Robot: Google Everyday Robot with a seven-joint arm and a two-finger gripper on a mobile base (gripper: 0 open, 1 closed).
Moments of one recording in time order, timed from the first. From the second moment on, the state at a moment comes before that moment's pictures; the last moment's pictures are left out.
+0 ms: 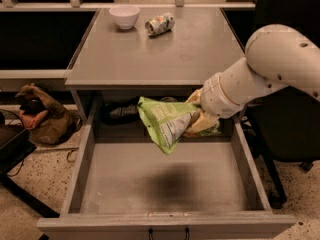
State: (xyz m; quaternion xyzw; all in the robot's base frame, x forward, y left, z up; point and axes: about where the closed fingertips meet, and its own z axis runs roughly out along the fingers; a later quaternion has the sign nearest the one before) arm 0.525 -0.084 0.812 -0.71 0.64 0.09 0.29
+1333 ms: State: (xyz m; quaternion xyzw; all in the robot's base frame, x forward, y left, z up) arm 0.493 -0.084 0.713 -0.69 0.63 0.14 0.32
